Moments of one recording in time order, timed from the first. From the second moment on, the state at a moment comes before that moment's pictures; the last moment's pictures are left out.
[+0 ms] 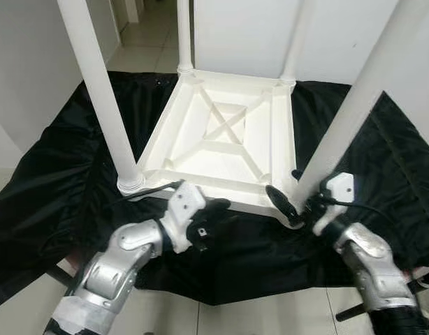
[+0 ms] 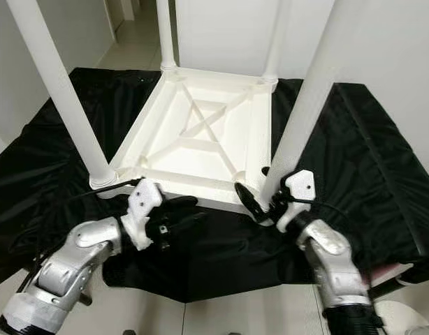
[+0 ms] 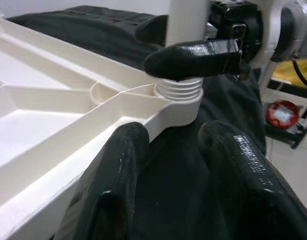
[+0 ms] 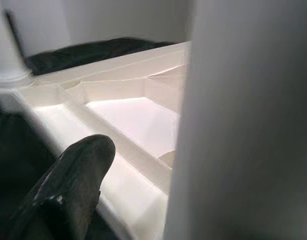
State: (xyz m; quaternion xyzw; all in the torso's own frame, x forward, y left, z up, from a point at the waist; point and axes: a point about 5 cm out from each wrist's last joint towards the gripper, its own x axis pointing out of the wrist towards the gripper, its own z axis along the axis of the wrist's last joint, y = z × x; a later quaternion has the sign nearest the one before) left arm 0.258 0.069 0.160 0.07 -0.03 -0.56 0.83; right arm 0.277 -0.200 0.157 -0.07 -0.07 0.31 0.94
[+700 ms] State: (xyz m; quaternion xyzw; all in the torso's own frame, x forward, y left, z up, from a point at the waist) left arm 0.255 0.050 0.189 0.07 -0.06 -0.54 0.83; right arm 0.273 -0.217 0.158 -0.08 -0.03 0.35 0.93
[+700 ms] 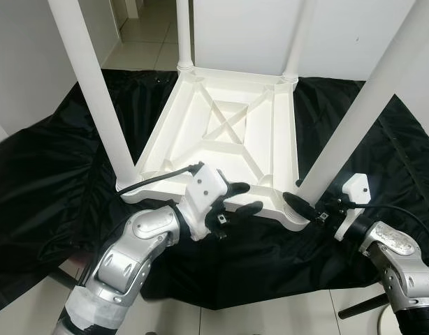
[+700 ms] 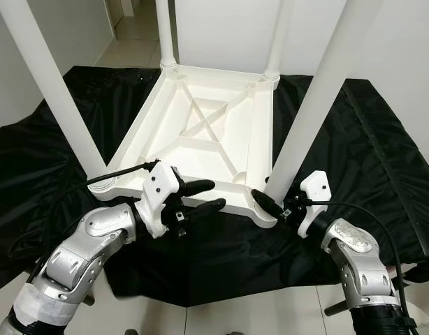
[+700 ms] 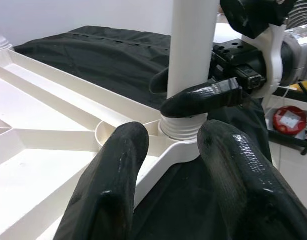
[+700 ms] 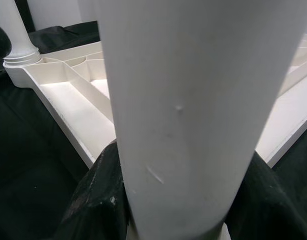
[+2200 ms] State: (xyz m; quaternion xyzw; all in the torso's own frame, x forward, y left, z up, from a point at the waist) left arm 0.266 0.029 0.190 -0.01 -0.06 -0.51 0.86; right arm 0.272 -0.144 0.136 0.06 -0.01 -0.11 0.99
